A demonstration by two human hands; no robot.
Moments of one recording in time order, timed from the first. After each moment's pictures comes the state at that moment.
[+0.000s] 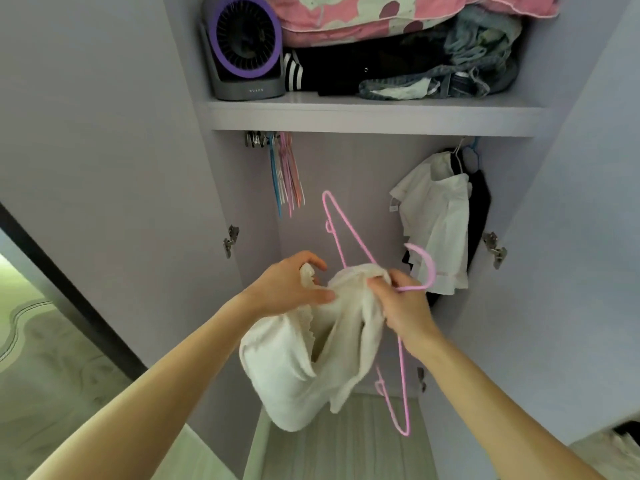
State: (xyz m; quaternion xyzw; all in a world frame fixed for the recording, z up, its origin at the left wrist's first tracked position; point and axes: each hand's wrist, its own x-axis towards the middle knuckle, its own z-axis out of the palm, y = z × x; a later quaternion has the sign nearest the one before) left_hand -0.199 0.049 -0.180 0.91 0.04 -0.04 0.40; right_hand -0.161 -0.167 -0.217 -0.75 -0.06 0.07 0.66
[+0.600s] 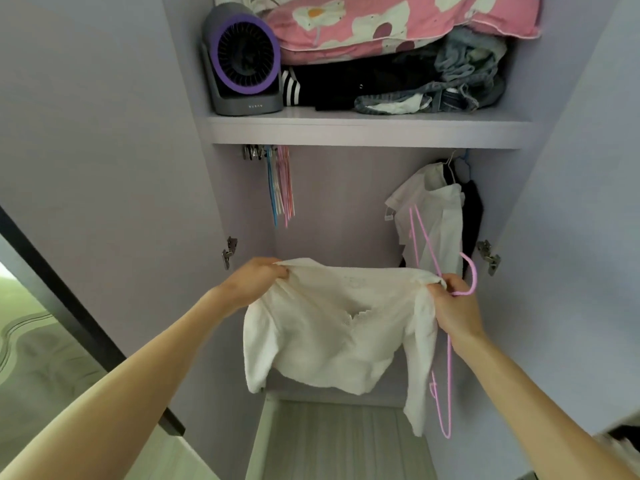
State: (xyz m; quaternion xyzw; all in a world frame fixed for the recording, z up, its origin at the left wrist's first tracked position) left_hand -0.198 0.089 -0.163 0.87 0.13 -0.05 0.48; right_hand -0.129 -0.229 -0.224 -0.80 0.05 -0.03 0.59
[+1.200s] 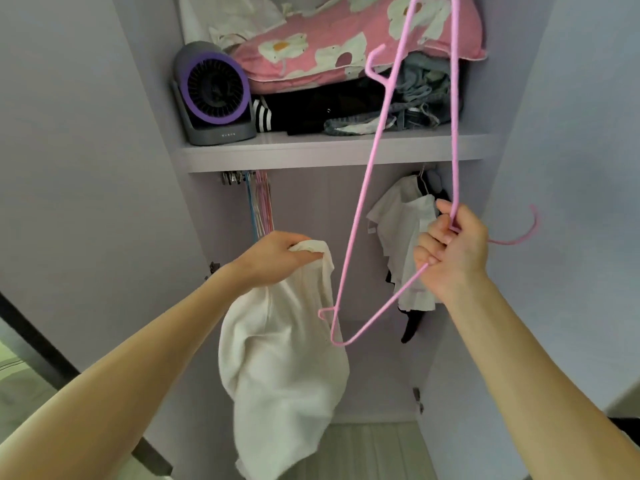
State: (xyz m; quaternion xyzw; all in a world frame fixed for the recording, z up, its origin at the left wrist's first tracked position) left_hand -0.171 0.030 -0.092 0.91 -0.03 0.00 0.40; right_hand -0.135 -0.217 -0.092 -0.37 0.06 0.00 0.93
